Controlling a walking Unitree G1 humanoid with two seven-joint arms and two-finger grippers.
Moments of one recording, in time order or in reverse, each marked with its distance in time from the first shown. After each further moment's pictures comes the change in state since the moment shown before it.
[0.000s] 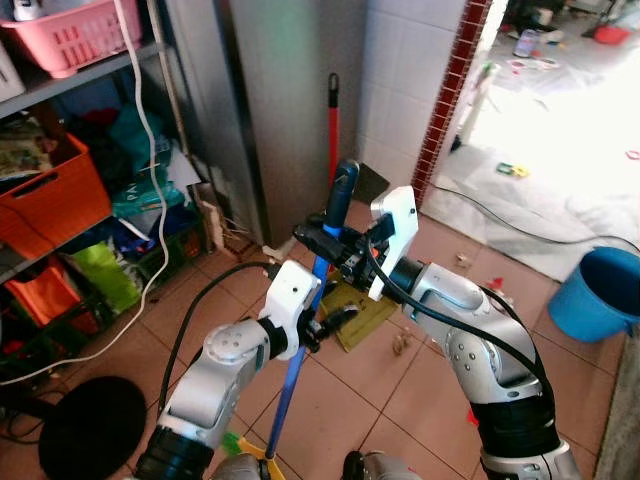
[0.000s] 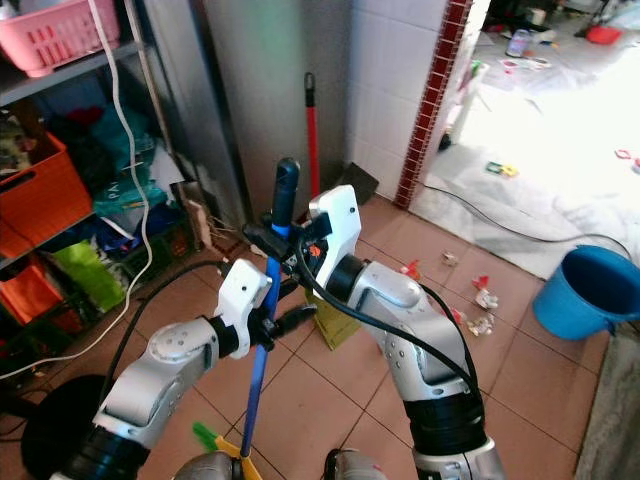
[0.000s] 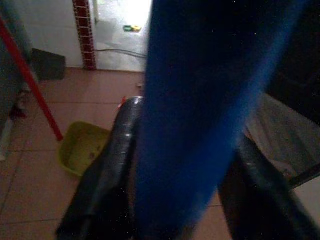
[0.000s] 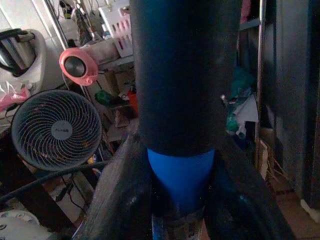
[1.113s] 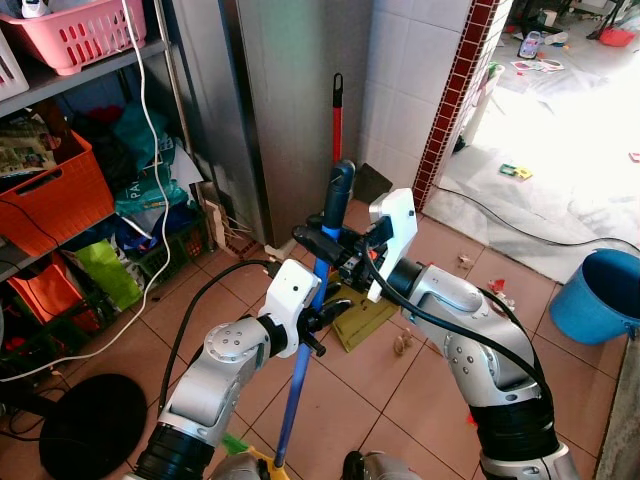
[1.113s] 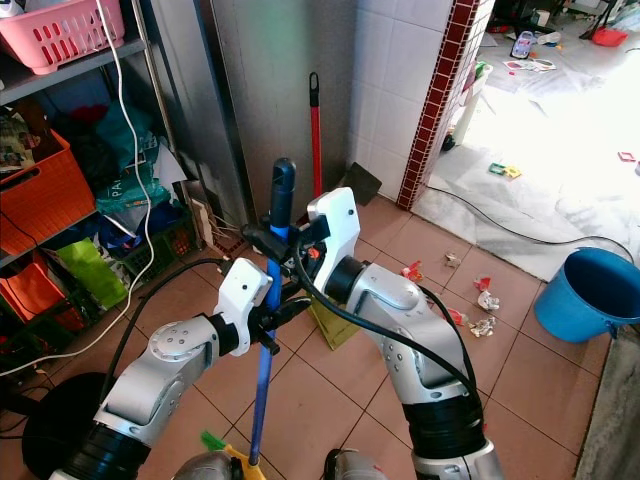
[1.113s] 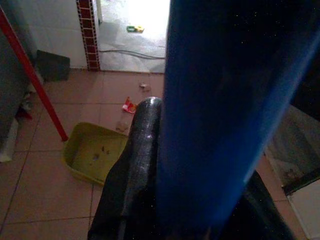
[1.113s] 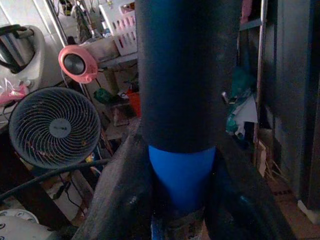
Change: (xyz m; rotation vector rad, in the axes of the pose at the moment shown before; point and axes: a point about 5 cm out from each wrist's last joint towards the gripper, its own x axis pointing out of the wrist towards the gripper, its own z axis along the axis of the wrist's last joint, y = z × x) left arm 0.001 0.000 -0.001 0.016 0.000 0.009; right arm 0.000 0.001 -0.001 -0.015 0.000 -0.005
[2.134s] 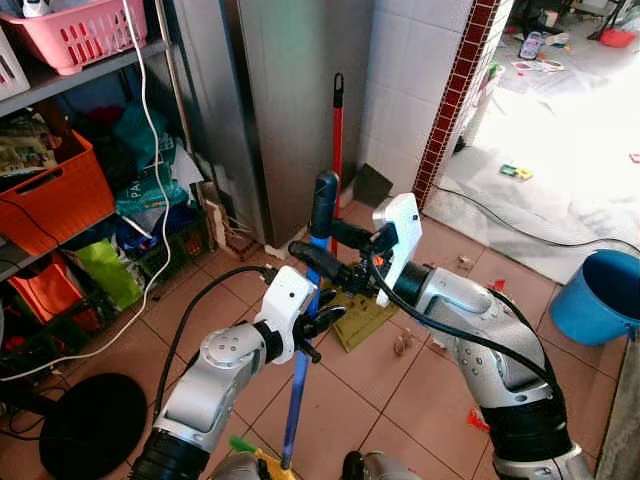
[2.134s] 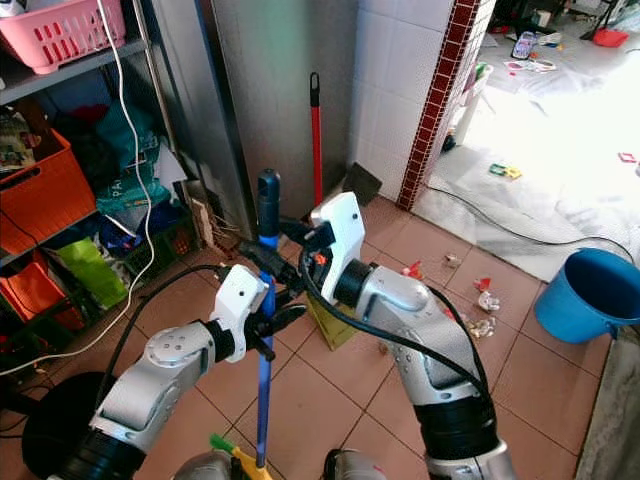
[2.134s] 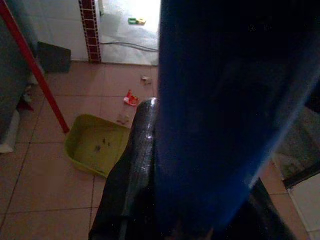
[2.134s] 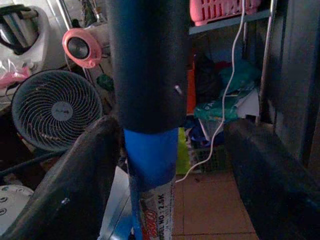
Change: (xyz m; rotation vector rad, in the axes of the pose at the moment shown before) left arm -0.004 0.001 -0.009 -0.003 0.030 0.003; right arm -0.009 -0.005 -0.003 -0.044 0.057 0.030
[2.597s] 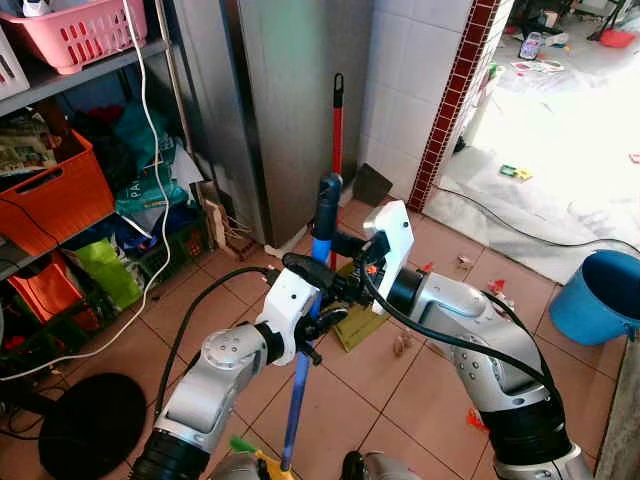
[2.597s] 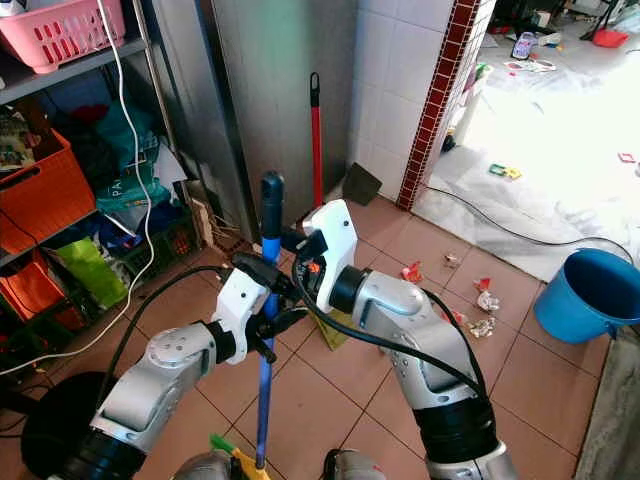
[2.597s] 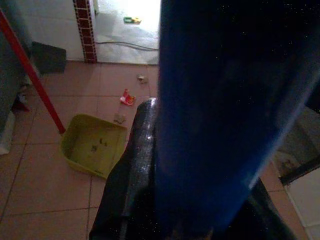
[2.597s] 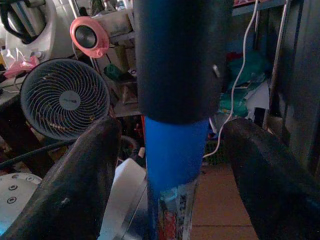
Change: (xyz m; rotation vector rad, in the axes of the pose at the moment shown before) left arm 0.001 -0.003 -0.001 0.007 0.007 -0.020; right arm 0.001 0.004 -0.006 0.001 0.036 0.028
